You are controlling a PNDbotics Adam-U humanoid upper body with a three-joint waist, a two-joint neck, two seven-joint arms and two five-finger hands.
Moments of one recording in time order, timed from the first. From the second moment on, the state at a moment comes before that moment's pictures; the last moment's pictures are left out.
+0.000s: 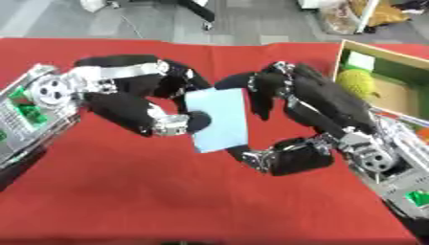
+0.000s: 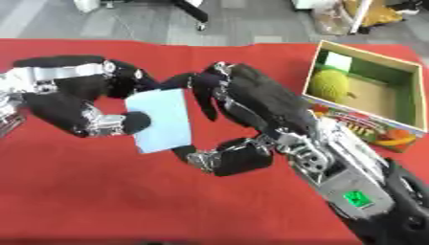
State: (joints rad) left arm -0.65 0.77 -0.53 -1.98 0.31 0.44 -0.50; right arm -0.61 -0.46 0.62 -1.98 0.50 -0.08 0.05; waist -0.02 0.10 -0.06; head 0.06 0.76
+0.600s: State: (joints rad) left arm -0.64 0.79 -0.47 -1.98 0.21 0.37 -0.52; right arm -0.61 -0.46 0.61 -1.99 0.50 -0.06 -0.02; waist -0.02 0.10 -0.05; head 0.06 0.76
